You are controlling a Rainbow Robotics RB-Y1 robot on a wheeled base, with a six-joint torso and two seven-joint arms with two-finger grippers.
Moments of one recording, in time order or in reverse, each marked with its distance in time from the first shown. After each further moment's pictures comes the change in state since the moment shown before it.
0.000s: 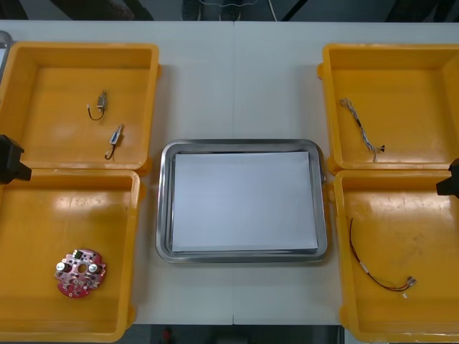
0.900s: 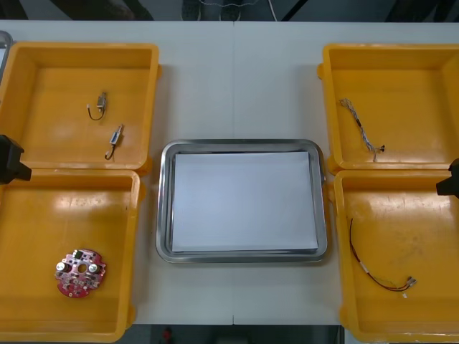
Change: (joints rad) right arm 0.000 0.000 0.000 0.000 0.000 0.000 0.000; left arm 0.000 0.000 0.000 0.000 0.000 0.000 0.000
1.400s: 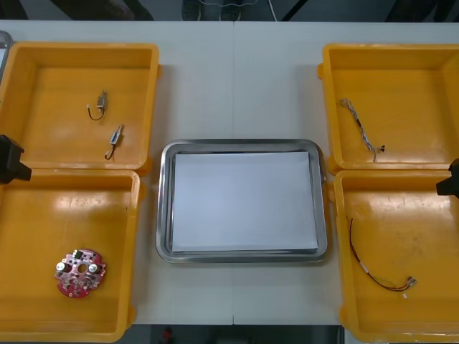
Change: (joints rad) right arm 0.000 0.000 0.000 0.000 0.000 0.000 0.000; left arm 0.000 0.000 0.000 0.000 0.000 0.000 0.000
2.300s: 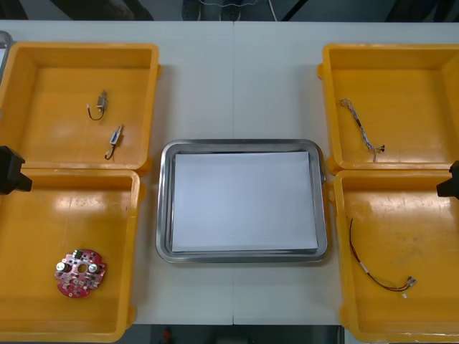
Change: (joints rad) right arm 0.010 0.000 -0.006 -0.008 -0.007 0.000 0.000; left arm 0.038 -0.001 -0.001 0.000 0.014 0.000 0.000
